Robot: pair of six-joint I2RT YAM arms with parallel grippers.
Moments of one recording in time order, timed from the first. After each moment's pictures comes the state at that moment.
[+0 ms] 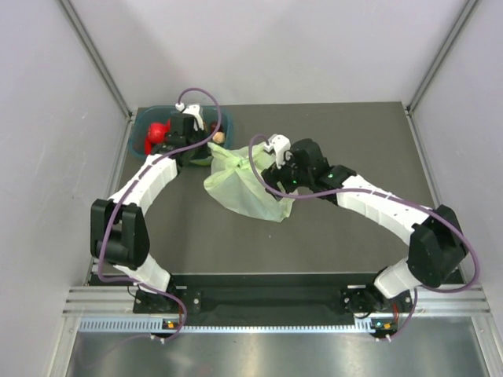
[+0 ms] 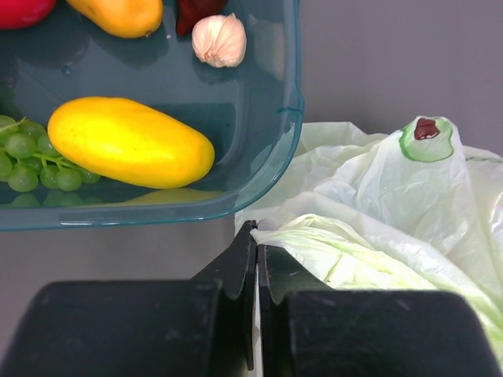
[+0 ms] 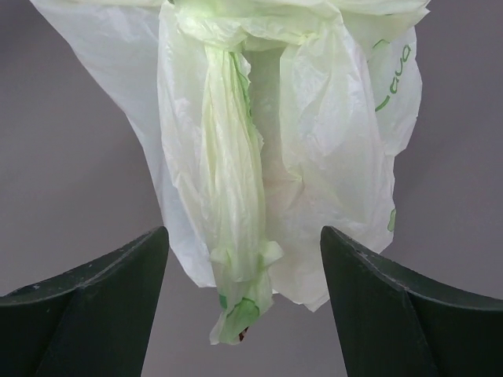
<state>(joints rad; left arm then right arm) -0.22 1.61 1.26 -0.27 0.03 -0.26 0.70 1.48 1.13 -0.26 -0.13 -0.10</state>
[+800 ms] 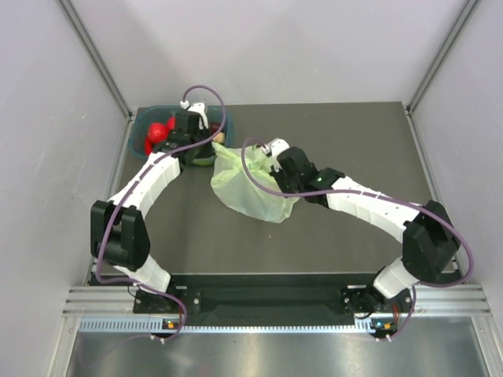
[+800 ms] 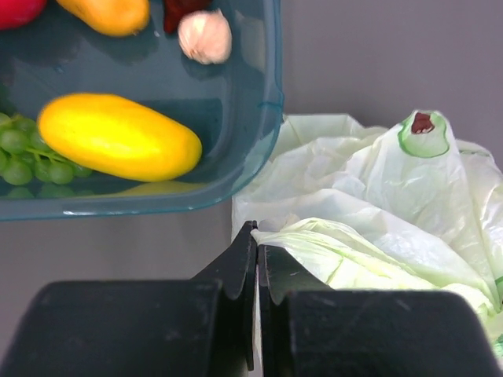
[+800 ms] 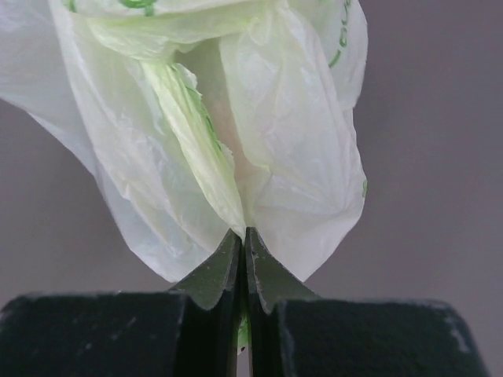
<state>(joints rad) -0.25 1.60 1.32 -0.35 -0.01 -0.26 0.78 1.55 1.19 -0.40 0.20 0.00</state>
